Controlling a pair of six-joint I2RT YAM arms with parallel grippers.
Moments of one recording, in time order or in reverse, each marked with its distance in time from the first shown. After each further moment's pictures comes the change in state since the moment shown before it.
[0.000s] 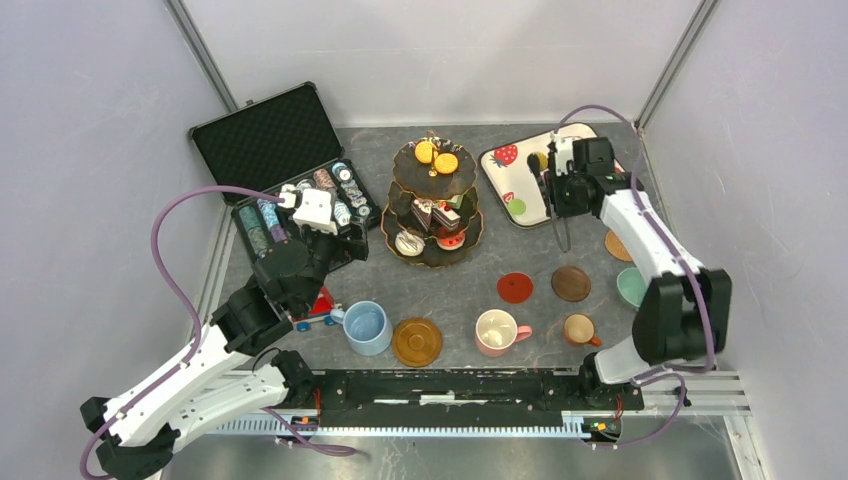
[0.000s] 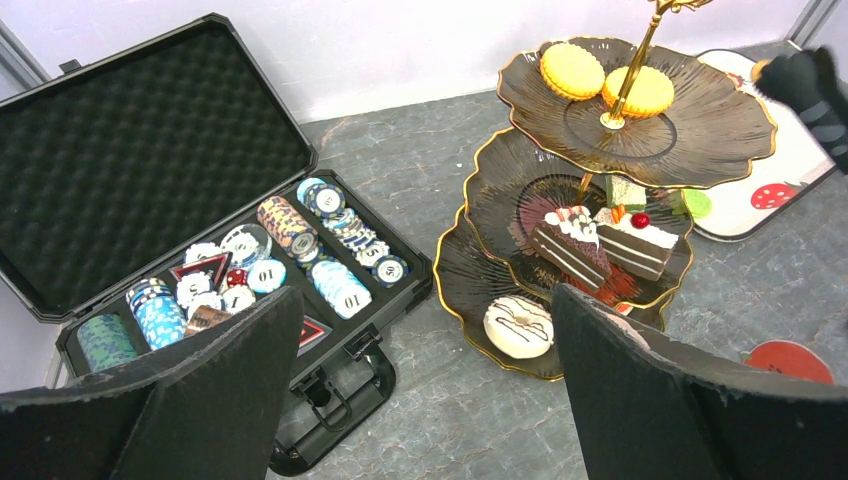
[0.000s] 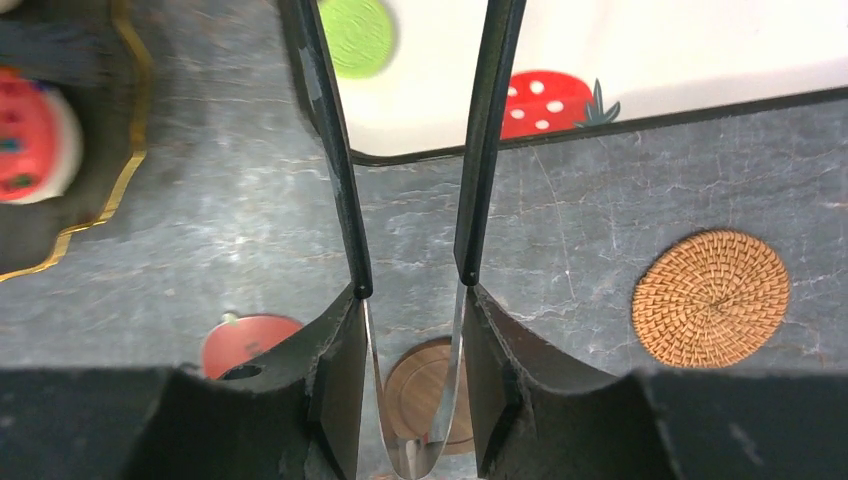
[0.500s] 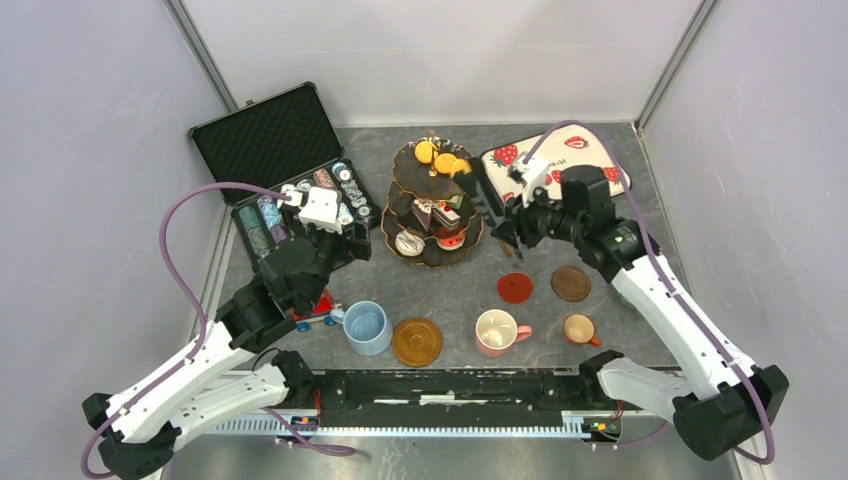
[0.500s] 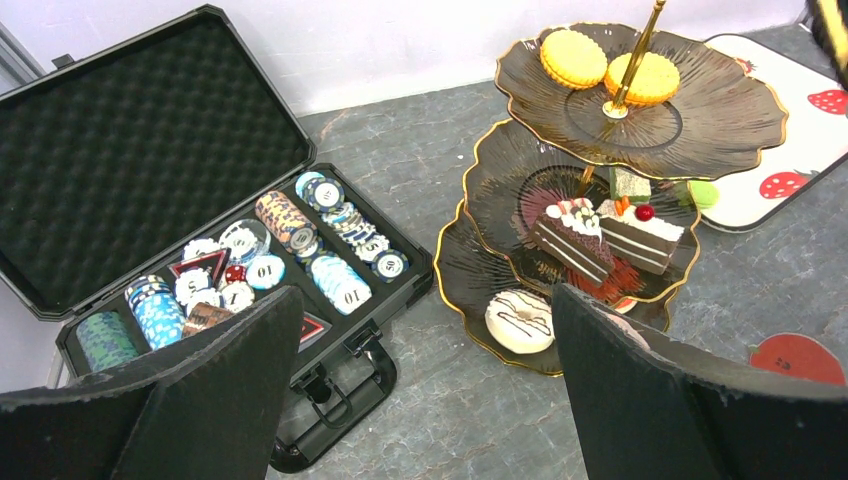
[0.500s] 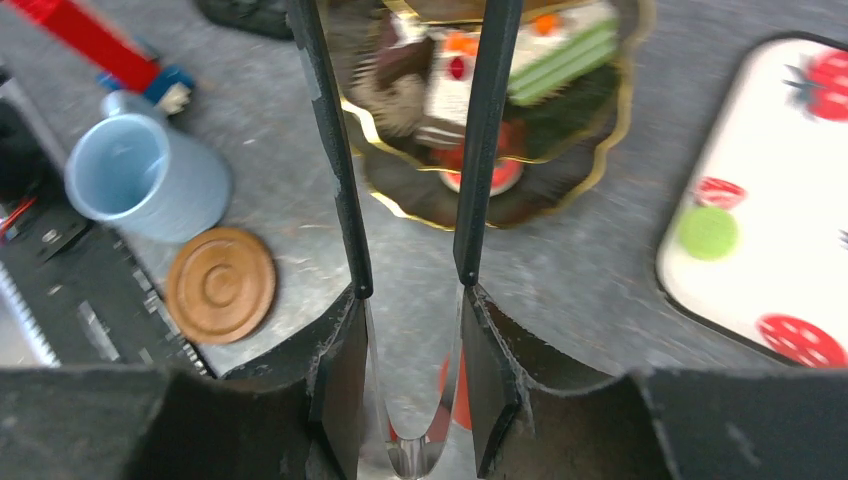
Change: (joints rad) left arm 0.000 0.024 0.000 0.000 0.000 0.000; right arm 0.275 -0.477 -0.154 0.108 -0.365 -0.015
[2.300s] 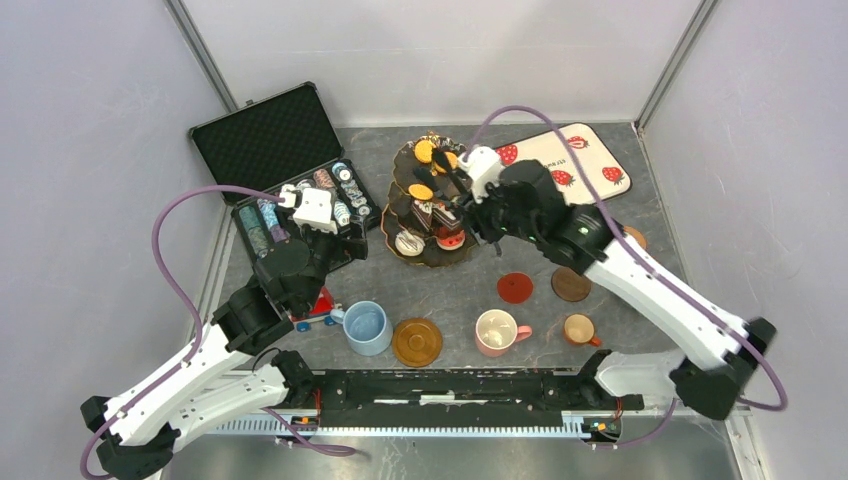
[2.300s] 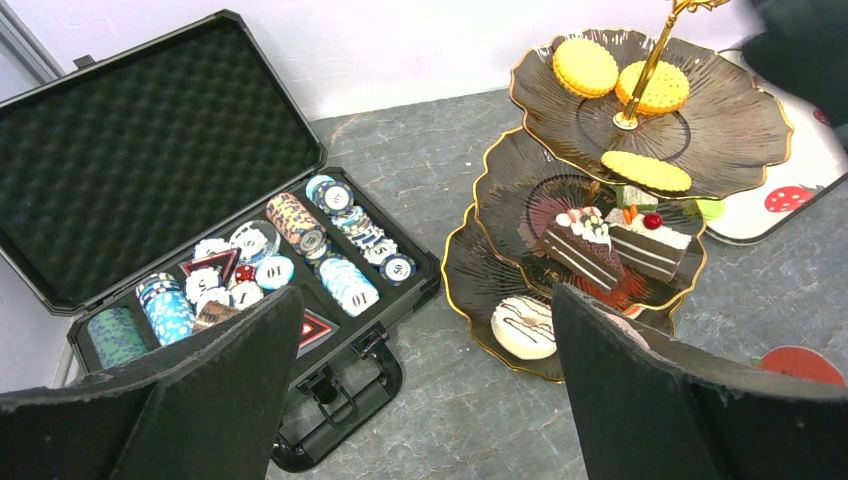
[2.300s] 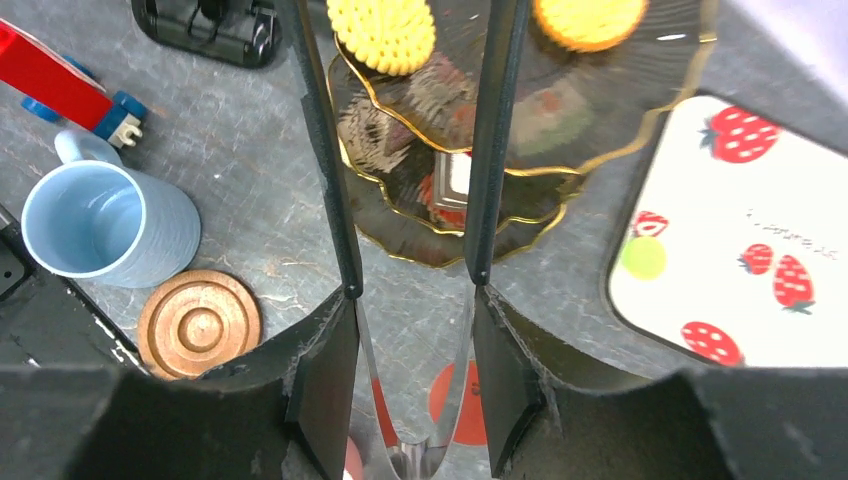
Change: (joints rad) left arm 0.000 -0.019 0.000 0.000 -0.022 0.000; right arm 0.409 0.210 0.279 -0.114 0.454 0.063
